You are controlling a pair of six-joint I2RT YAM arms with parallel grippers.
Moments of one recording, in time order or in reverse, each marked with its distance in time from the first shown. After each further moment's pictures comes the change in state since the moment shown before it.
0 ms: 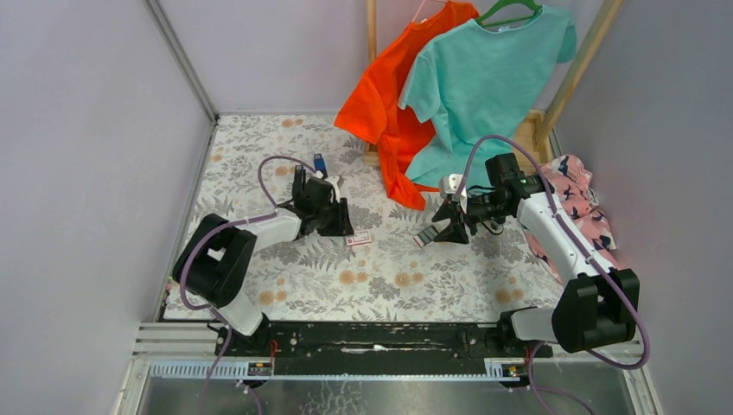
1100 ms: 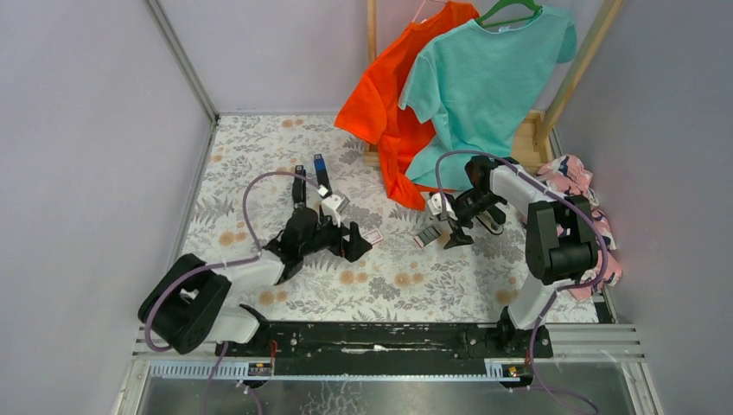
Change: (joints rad) left arm -0.107 -0.263 -0.354 0.511 0.134 0.166; right arm -0.002 0.430 0.127 -0.138 0.243 -0.632
